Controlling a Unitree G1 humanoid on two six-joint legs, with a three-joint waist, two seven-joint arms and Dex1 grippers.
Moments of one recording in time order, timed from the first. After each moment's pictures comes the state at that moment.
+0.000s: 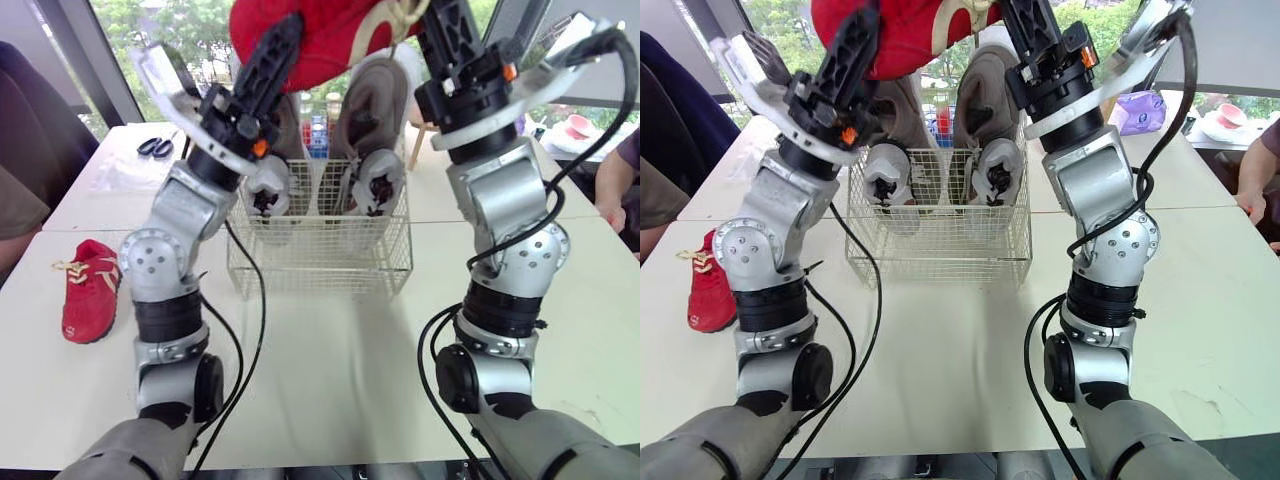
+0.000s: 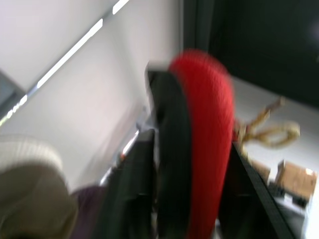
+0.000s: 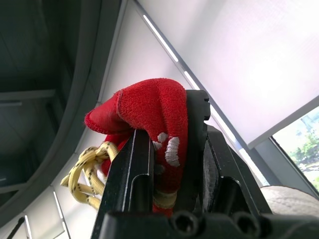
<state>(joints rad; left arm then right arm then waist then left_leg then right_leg) -0.80 0.21 0.26 -0.19 -1.49 0.69 -0.26 -0.92 -0.14 -0.28 -0.23 1.39 0.52 0.13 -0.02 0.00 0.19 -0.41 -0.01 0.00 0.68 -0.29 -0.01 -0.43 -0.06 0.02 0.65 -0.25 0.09</state>
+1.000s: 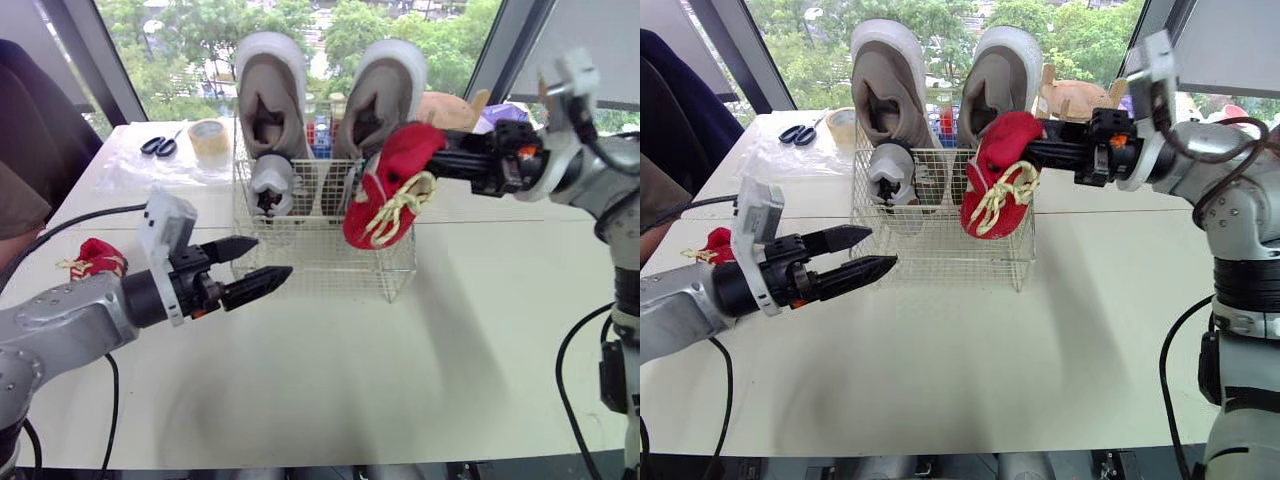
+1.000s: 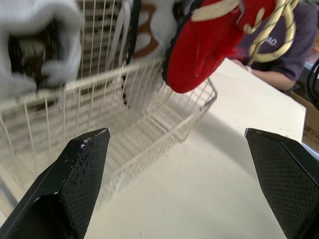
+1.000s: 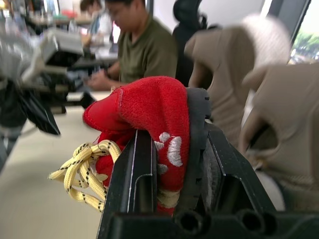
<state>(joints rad) -0.20 0.95 0.34 -0.68 -1.56 0.92 -0.18 -0.87 -0.88 -0.03 -0.01 0.81 0.63 1.14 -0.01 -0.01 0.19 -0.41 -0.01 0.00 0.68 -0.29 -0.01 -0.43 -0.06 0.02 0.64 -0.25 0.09</state>
